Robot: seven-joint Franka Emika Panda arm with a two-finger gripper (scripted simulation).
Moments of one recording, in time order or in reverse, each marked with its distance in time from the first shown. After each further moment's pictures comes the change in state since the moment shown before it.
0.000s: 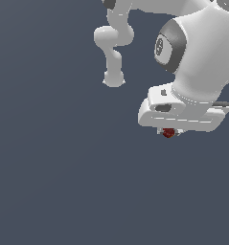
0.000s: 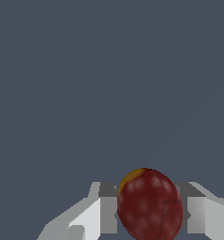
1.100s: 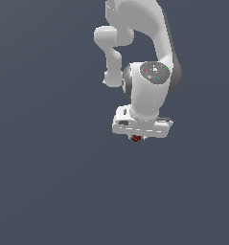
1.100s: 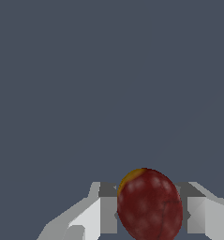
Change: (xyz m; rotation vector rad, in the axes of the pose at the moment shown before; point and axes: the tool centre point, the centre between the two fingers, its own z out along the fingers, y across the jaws) arm -0.042 0.080 0.114 0.000 0.001 0.000
